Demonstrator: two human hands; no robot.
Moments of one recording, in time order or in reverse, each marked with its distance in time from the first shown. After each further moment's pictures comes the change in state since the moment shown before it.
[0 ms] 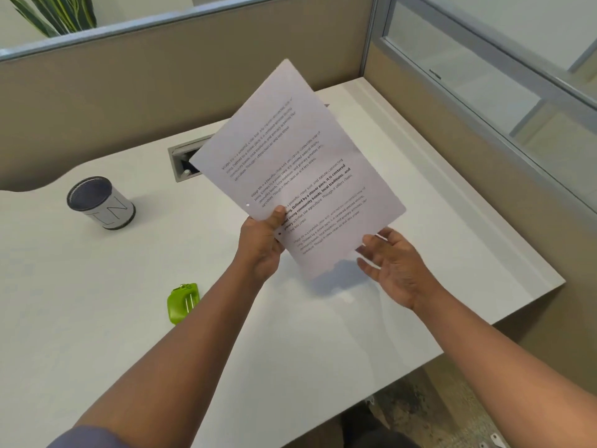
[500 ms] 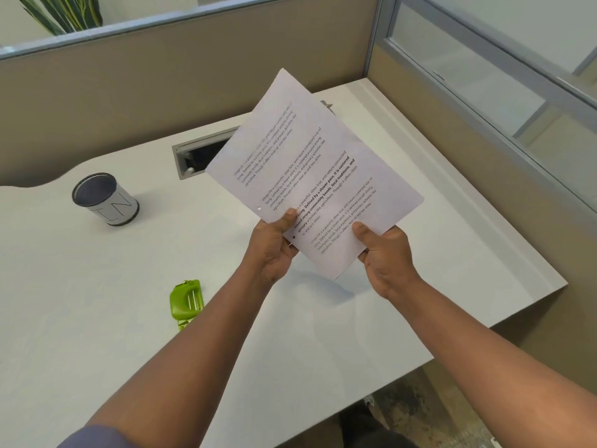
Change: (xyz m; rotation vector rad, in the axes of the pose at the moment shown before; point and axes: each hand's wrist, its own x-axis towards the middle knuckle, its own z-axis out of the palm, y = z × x) left_hand -0.006 -0.010 0.005 -0.062 -0.023 -0.103; right_hand -0.001 0.002 0.046 -0.018 0.071 -0.232
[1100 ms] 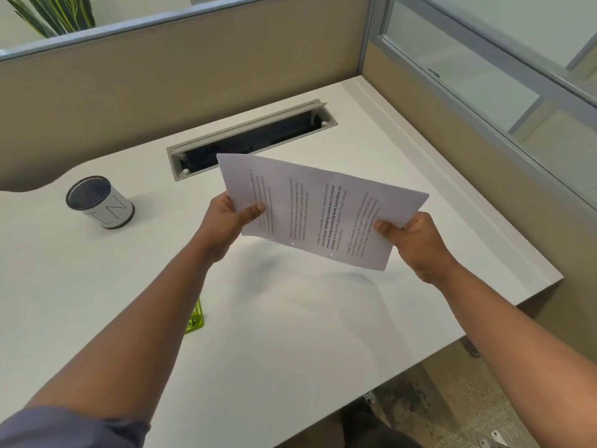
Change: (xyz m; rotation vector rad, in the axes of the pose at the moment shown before) left_hand 0.019 0.073 -0.044 0.752 -0.074 0.296; right_hand 0.021 -0.035 -0.061 -0.471 -0.189 -0.158
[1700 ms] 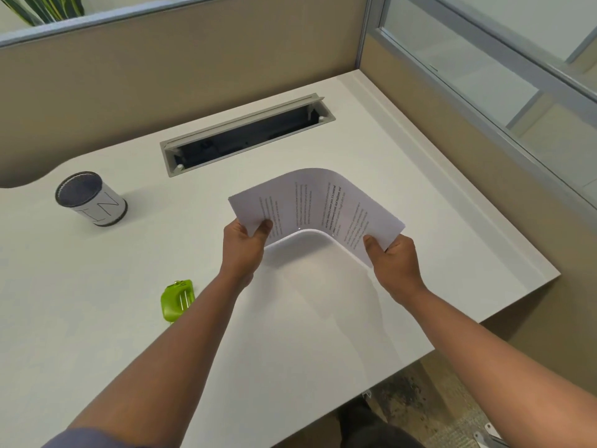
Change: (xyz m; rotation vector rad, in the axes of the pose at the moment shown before) left_hand -0.019 -0.059 0.043 -0.016 0.235 0.080; right_hand -0.018 0.049 0.032 -0.218 0.227 -0.004
